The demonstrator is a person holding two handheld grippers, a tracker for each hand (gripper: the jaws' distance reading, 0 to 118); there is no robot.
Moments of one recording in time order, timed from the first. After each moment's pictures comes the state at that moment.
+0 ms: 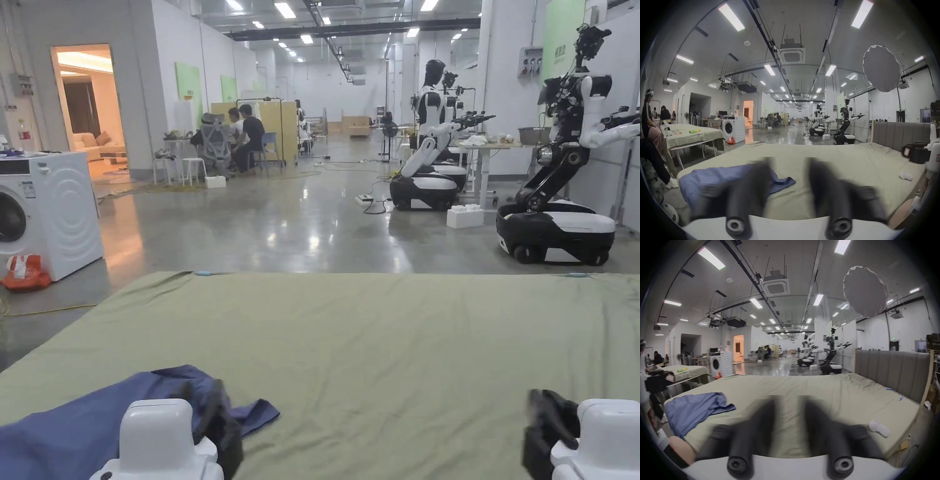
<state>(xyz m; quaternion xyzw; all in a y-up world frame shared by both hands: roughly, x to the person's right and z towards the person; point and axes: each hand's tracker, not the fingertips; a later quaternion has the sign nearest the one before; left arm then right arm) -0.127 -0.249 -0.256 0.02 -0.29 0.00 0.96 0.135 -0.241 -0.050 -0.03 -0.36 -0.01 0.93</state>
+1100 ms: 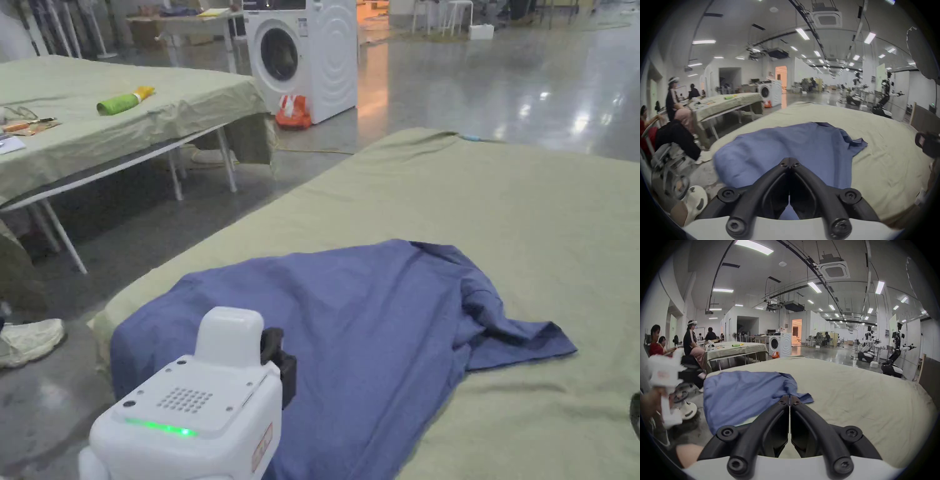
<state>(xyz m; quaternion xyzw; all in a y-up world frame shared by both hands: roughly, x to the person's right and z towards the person) -0.251 -0.328 -0.450 -0.21 -0.16 -0.05 0.96 0.065 -0.313 -0.263 -0.12 -0.04 0.03 0.99</state>
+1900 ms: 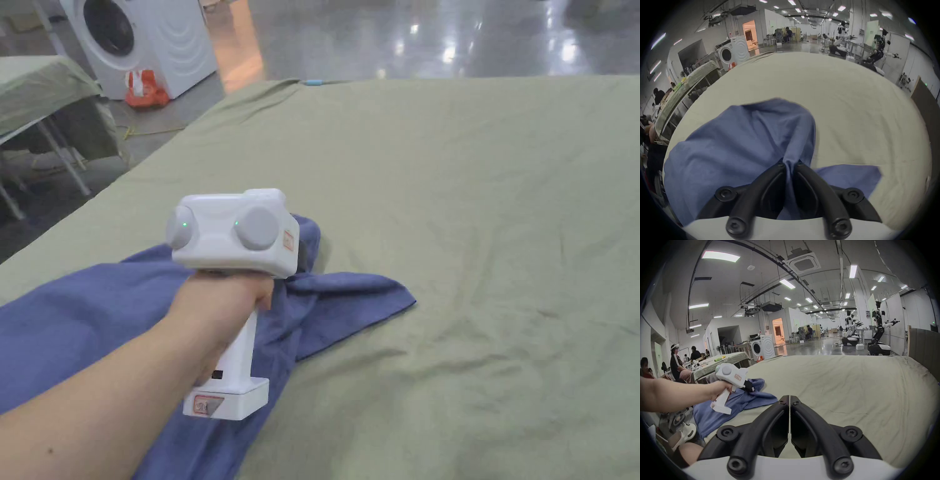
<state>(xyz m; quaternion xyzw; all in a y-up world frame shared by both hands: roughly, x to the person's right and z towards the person) 0.009 -0.366 -0.653 -0.42 -0.23 -0.11 0.87 0.168 -0.285 -0.237 -0.11 -0.11 -0.09 0.98</state>
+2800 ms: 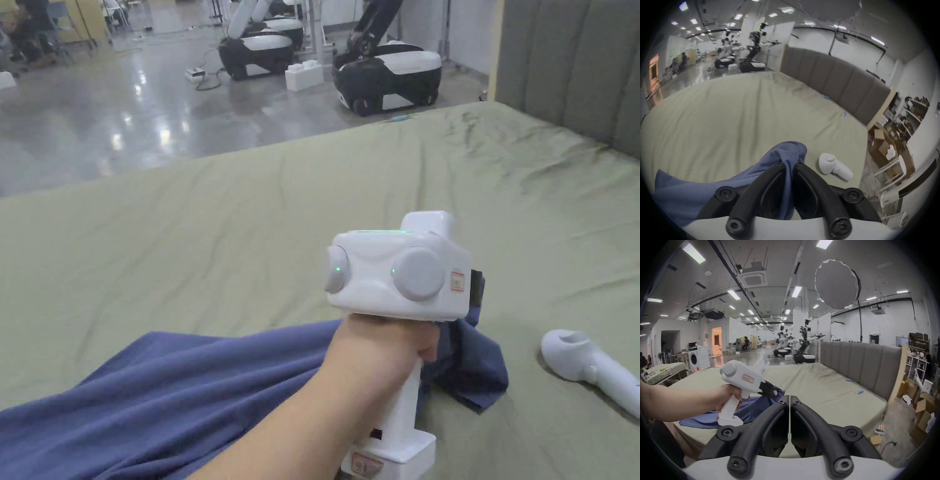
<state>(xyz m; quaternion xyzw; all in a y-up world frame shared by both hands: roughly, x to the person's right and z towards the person) 0.422 -0.320 -0.142 -0.33 -0.67 -0.17 0.64 0.209 -0.243 0.126 -0.09 -0.45 -0.04 0.89</state>
